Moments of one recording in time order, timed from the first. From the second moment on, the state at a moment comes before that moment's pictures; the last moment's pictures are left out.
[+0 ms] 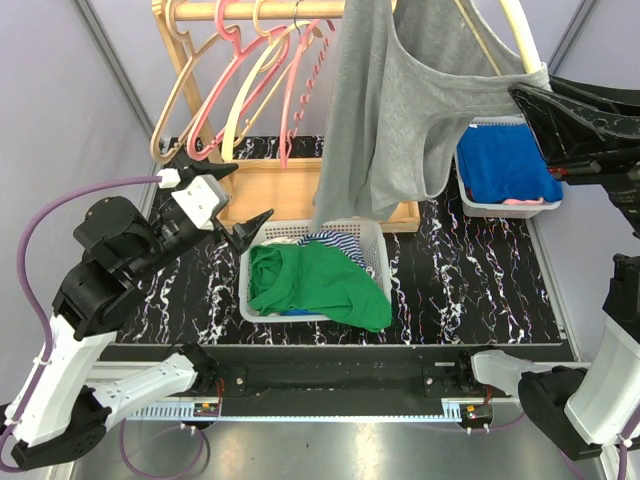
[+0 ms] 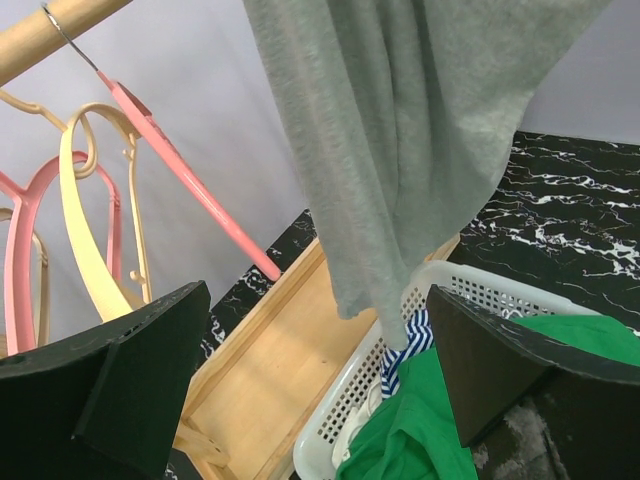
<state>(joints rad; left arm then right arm) -0.70 0.85 1.47 -0.57 0.16 0.36 0.17 1.18 2.29 -0.35 -0.63 0.16</state>
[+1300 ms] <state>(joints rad) -0.67 0.88 1.57 -0.60 0.24 0.40 0.17 0.98 1.61 -0.36 -1.20 0.30</state>
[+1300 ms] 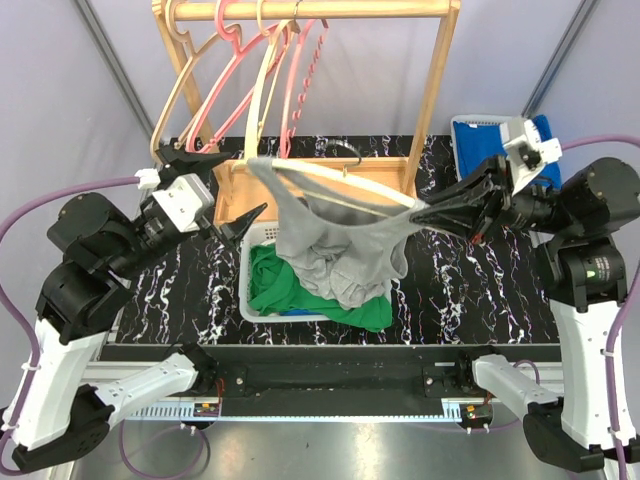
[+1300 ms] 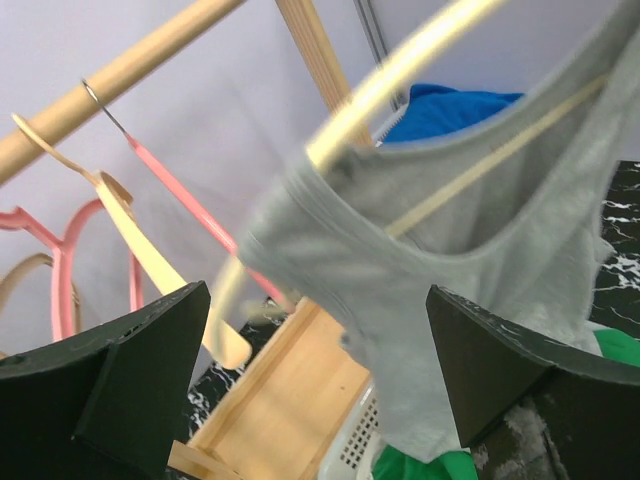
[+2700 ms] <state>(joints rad) -0.67 1.11 1.71 -0.66 0.60 0.44 0.19 1.15 1.46 0.03 -1.43 0.54</state>
